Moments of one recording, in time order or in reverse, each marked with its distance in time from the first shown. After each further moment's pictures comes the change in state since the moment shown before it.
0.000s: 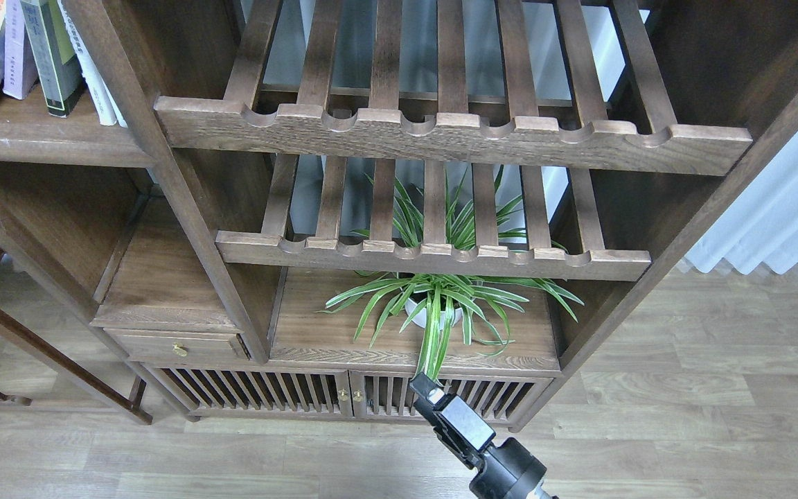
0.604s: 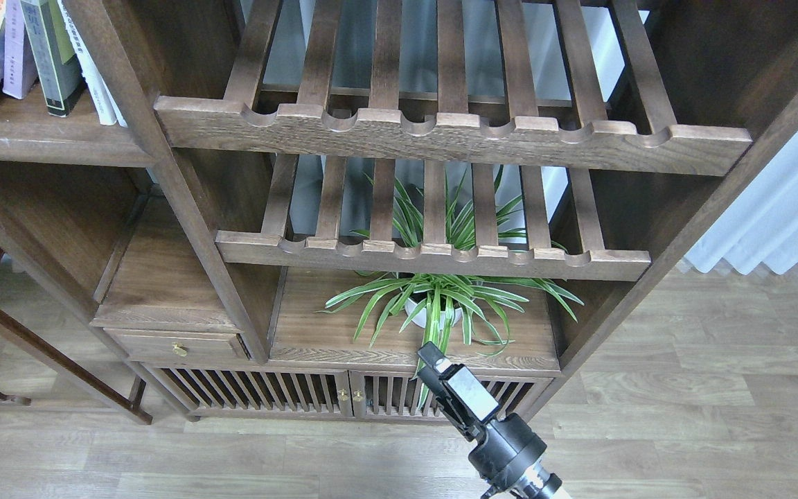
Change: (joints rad) left arm 0.420 0.027 -0.128 -0.289 -0.104 0.000 -0.017; right arm 0.025 0.010 0.050 0.000 -0.003 0.000 -0.006
